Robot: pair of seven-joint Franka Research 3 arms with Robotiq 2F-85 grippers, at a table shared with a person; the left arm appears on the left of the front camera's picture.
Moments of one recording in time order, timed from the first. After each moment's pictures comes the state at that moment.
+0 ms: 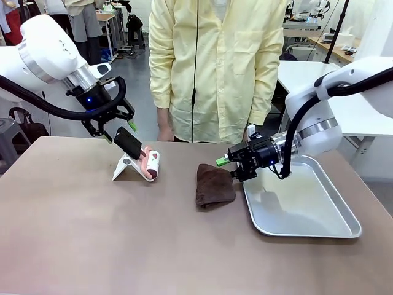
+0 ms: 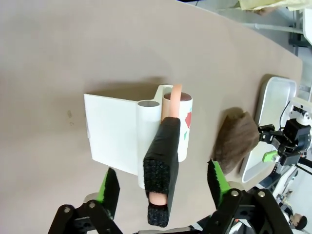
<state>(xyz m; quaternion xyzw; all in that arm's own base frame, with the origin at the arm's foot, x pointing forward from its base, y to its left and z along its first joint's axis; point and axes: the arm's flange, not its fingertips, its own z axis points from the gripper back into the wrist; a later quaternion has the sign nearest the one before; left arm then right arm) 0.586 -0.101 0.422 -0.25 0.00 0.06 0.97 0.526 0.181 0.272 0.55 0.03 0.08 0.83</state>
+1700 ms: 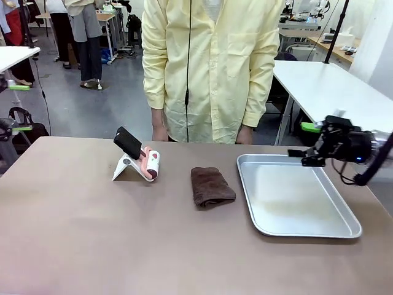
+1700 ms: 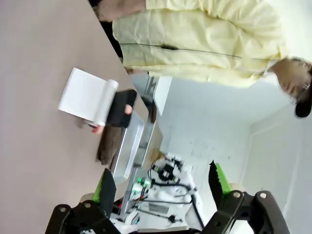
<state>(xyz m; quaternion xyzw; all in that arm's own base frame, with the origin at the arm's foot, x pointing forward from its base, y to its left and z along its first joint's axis) 0.386 0.147 0.438 -0.60 -0.13 0.31 0.72 0.411 0.002 0.366 0.72 -0.11 0.03 0.68</state>
